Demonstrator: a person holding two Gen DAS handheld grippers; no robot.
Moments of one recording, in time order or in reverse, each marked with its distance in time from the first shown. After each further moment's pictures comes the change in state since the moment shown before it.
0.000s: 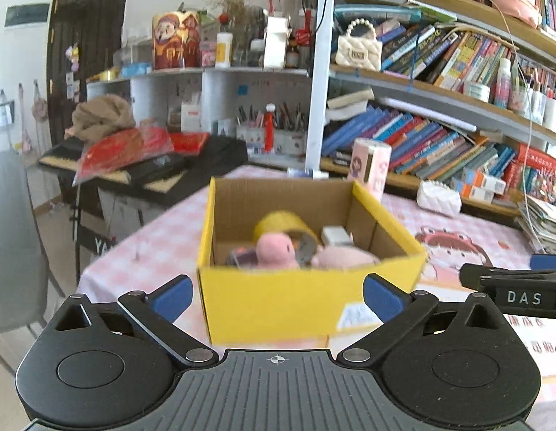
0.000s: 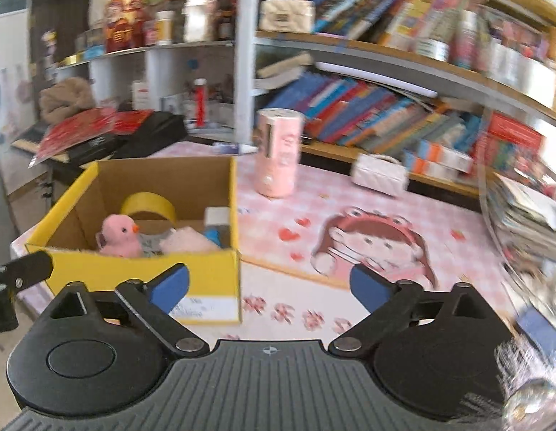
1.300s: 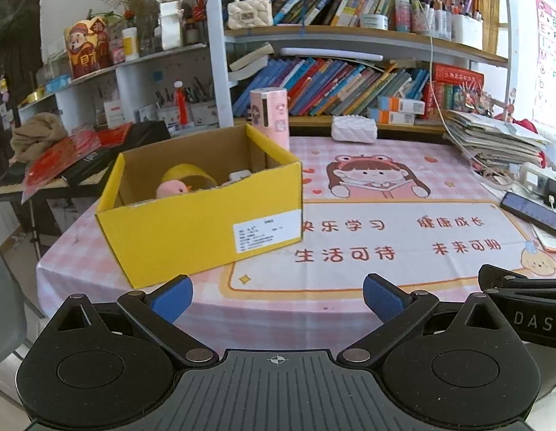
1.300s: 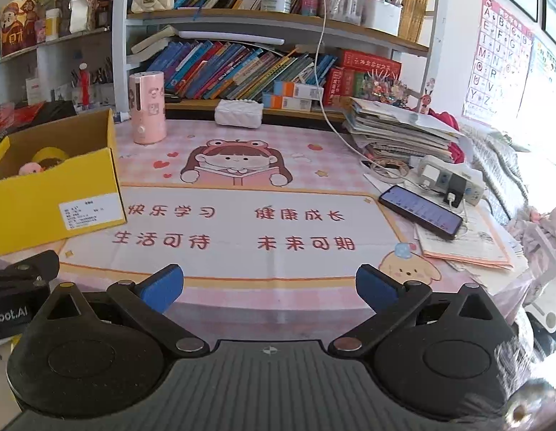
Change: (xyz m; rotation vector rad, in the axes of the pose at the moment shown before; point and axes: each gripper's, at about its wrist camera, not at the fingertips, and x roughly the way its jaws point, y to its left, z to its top) left arm -0.038 -0.085 -0.060 0.243 0.090 -0.141; right arm -0.105 -0.041 -0.108 0.180 0.075 -0.350
